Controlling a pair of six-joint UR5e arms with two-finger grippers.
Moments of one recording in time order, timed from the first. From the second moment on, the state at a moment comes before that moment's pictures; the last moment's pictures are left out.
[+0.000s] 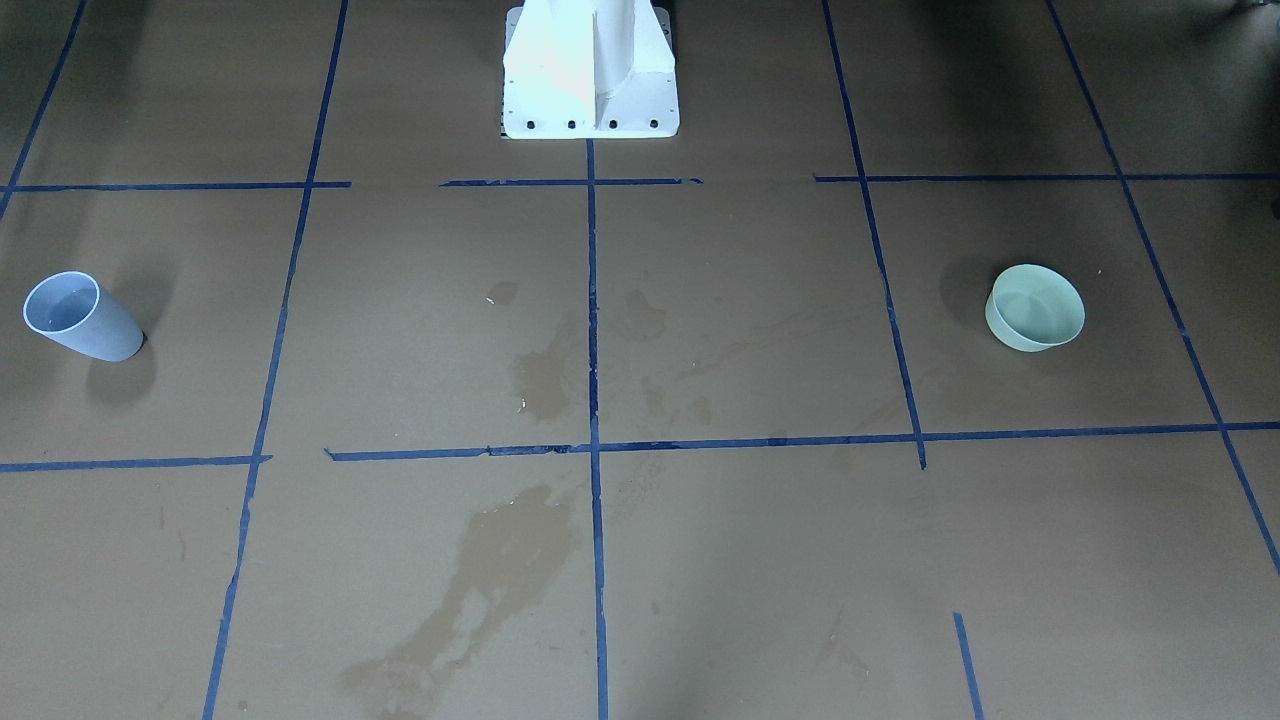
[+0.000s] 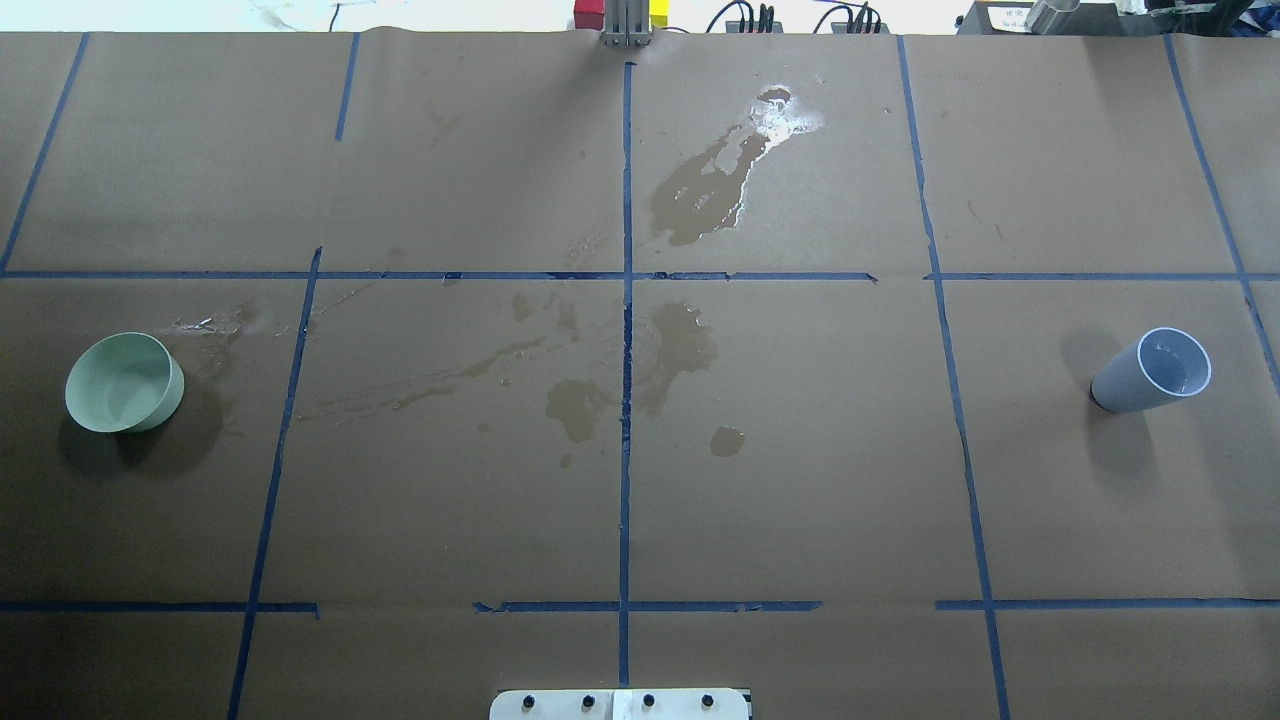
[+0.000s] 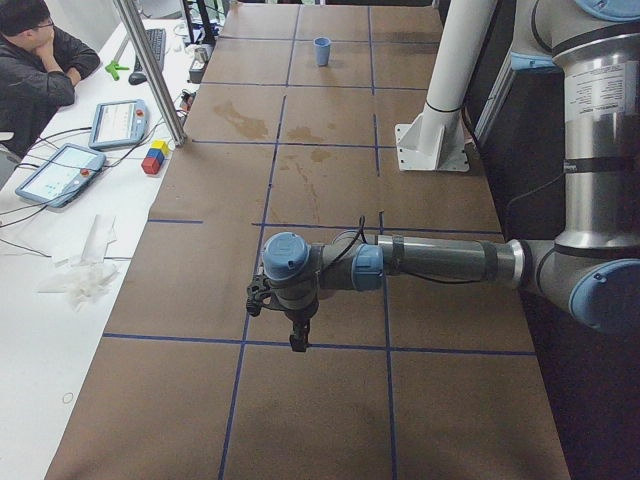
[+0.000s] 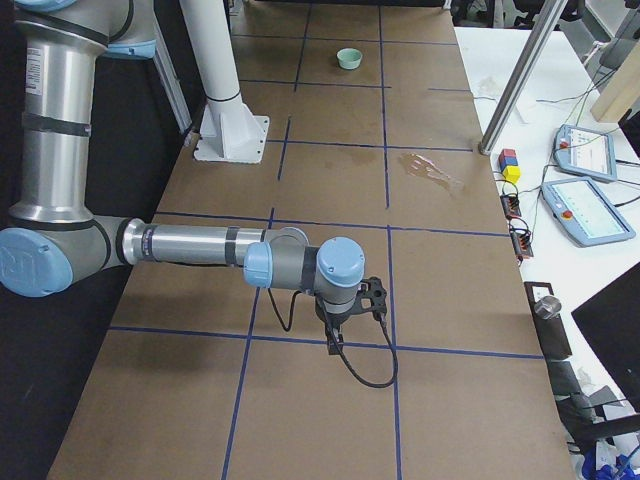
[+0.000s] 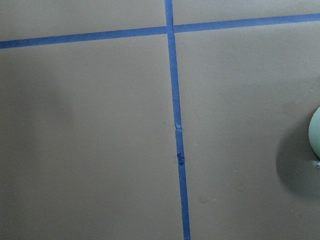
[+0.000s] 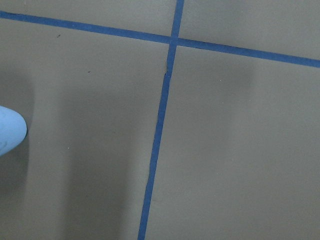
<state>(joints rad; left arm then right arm) -1.52 -1.44 -1.73 -1.50 -2.37 0.08 1.57 -1.73 1.73 -1.62 2.35 -0.18</state>
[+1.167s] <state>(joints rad) -1.51 -1.50 -1.76 -1.50 -2.36 0.06 1.57 -1.71 1.76 -1.61 2.36 -0.16</state>
